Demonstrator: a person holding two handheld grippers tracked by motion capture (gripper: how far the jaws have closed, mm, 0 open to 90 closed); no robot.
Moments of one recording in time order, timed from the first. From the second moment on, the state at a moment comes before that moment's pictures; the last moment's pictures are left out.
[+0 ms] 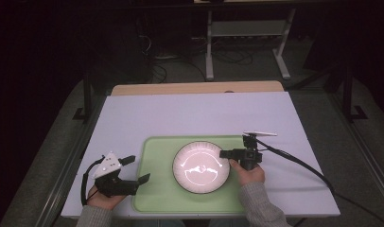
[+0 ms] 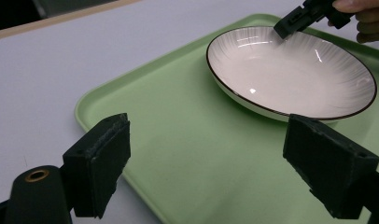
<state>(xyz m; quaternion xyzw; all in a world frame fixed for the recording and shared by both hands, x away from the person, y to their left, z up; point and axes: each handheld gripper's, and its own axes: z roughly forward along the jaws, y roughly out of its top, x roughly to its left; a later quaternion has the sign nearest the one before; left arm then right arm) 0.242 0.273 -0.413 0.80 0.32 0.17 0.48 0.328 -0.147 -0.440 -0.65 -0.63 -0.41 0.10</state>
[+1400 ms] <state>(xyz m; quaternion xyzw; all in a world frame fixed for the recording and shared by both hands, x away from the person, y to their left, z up) 0.242 0.273 -0.412 0.80 0.32 0.18 0.48 0.320 -0.169 -0.419 -0.62 -0.67 -0.41 0.05</state>
